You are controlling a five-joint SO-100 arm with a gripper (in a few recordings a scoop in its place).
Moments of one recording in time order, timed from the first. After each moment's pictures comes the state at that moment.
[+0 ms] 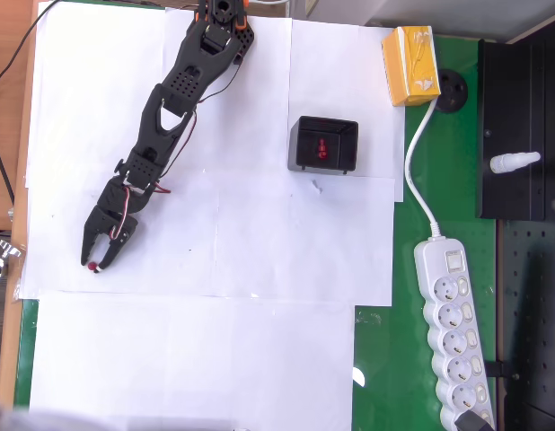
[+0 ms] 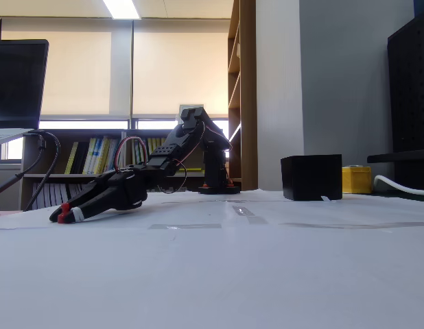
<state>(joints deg) 30.4 160.2 118.4 -22.8 -89.7</state>
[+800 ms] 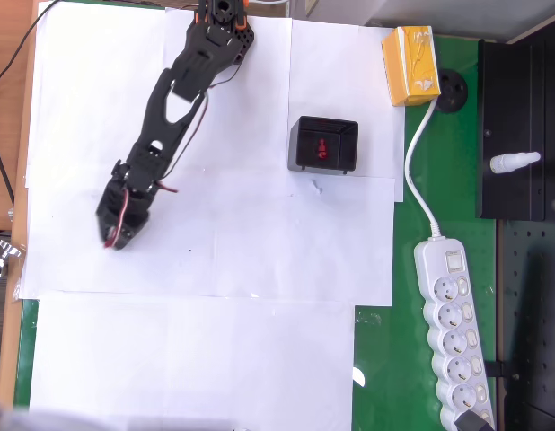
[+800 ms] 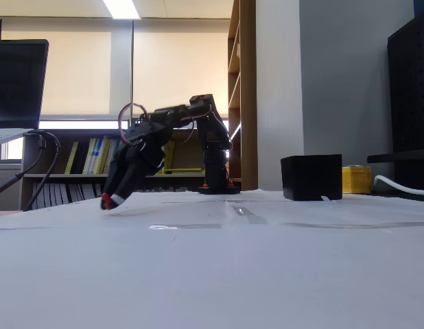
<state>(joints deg) 22.5 126.4 116.0 50.3 -74.9</state>
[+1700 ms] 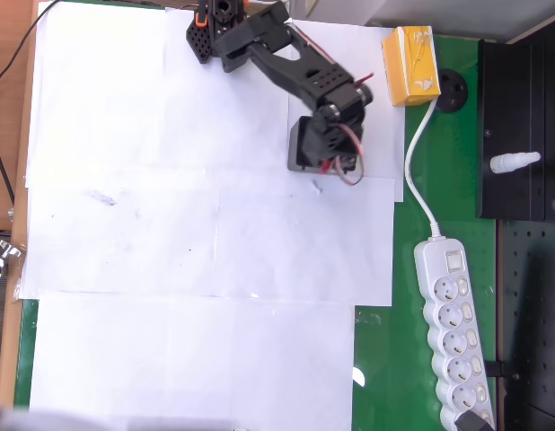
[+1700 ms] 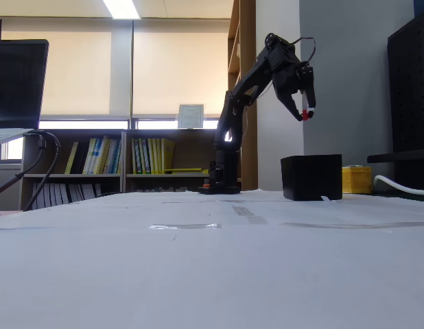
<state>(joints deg) -37.4 109.4 136.0 102.2 -43.2</state>
